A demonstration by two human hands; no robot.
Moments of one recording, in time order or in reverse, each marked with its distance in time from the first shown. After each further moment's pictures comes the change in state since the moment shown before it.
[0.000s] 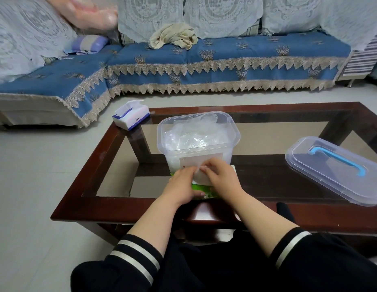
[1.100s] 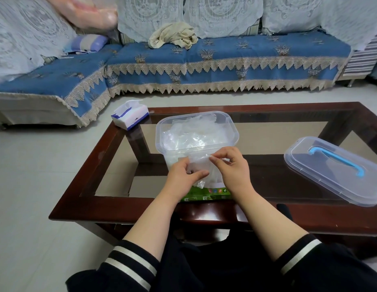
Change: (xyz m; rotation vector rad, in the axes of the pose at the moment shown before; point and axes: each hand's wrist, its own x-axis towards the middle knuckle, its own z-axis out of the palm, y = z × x) left_hand -0.008 0.026 -0.015 -0.642 0.234 -0.036; right_hand -0.005 -0.012 -0.025 0.343 0.262 -0.087
